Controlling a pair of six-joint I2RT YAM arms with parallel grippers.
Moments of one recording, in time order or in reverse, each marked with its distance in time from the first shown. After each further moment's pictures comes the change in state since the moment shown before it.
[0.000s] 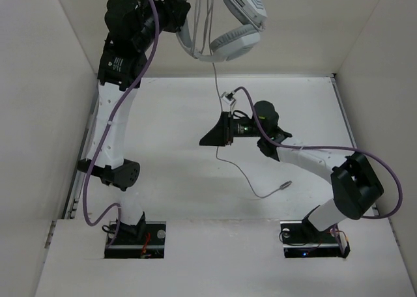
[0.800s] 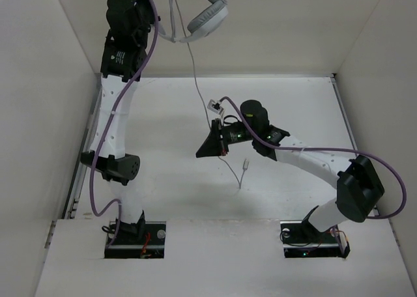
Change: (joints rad) left arm 0.083 0.060 -0.025 0.087 -0.469 0.201; right arm 0.109 -0.019 0.104 -0.350 -0.037 -0.351
